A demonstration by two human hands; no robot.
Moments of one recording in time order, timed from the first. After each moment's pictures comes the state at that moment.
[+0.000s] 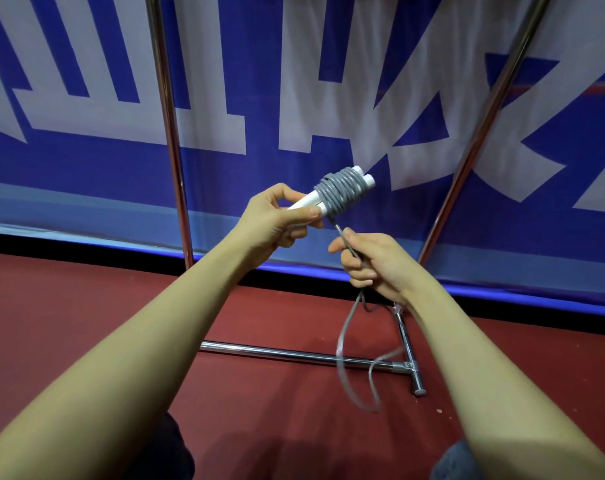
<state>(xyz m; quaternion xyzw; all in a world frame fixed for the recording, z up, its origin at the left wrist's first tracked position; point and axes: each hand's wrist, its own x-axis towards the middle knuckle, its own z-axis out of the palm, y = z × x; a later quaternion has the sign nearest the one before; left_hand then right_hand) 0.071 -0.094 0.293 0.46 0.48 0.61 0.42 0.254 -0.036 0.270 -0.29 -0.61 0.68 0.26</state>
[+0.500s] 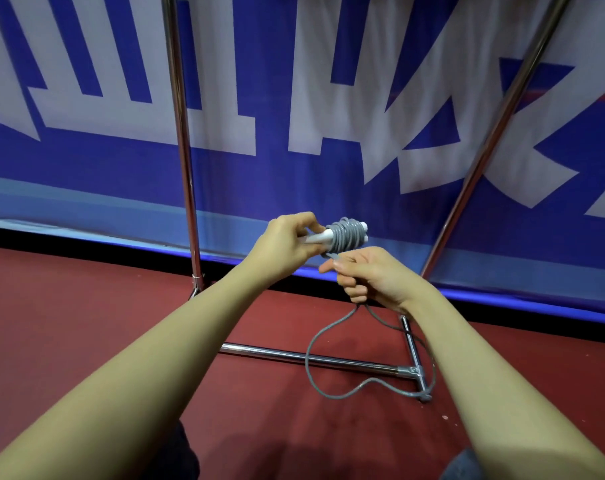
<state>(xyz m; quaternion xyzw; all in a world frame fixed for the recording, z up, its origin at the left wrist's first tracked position) 0.068 -0.087 0.256 0.61 0.63 0.45 0.17 0.244 -0.042 0.262 -0.29 -0.67 0.66 0.17</state>
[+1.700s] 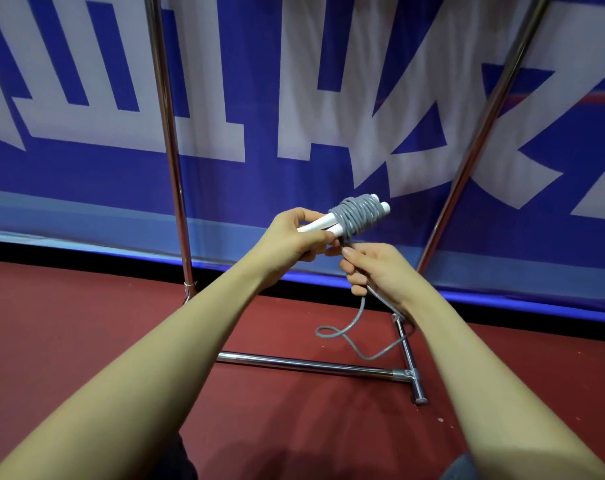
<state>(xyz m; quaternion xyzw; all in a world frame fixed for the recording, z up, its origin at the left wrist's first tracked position) 0.092 -0.087 0.281 0.51 0.50 0.57 0.41 0.255 -0.031 0.263 -0.30 -0.64 0.65 0.28</state>
